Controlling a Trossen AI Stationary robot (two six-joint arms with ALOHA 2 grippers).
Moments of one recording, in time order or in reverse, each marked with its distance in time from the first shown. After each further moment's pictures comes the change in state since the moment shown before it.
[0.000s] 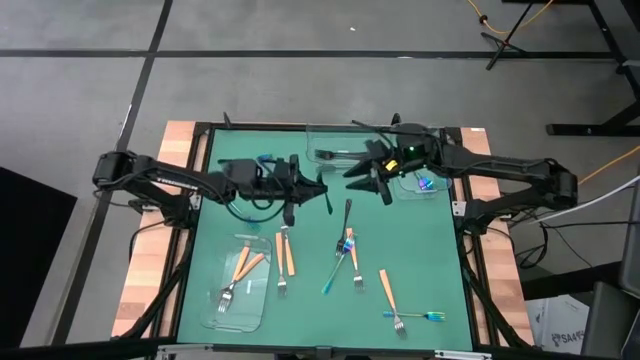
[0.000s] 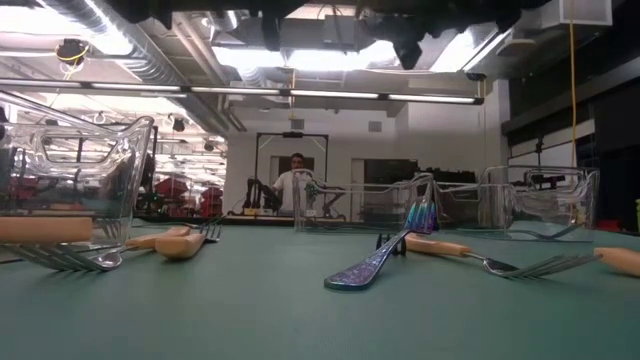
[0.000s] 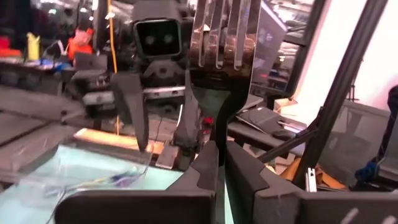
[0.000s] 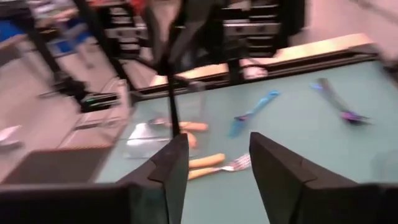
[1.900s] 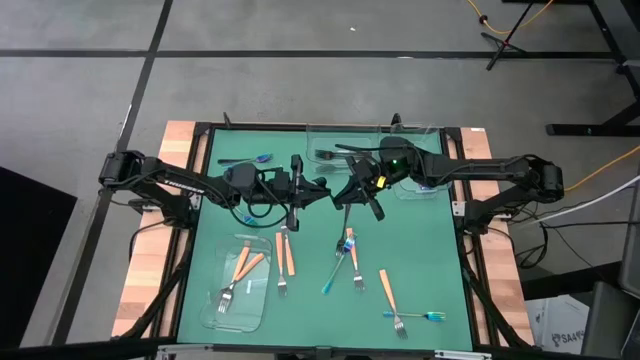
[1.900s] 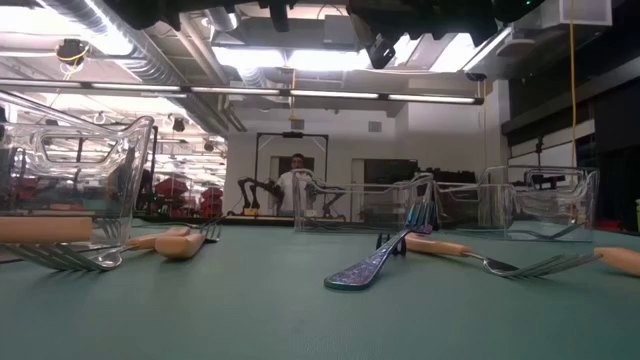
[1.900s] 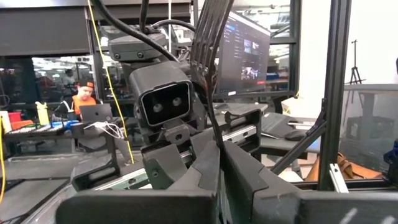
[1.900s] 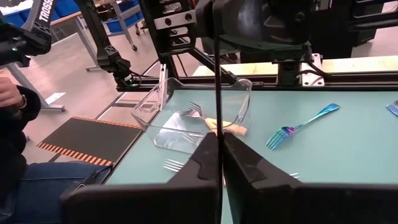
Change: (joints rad) left arm -0.024 0.061 0.000 0.161 -0.011 0.256; right arm 0.104 0.137 0.000 0.165 -0.094 -0.080
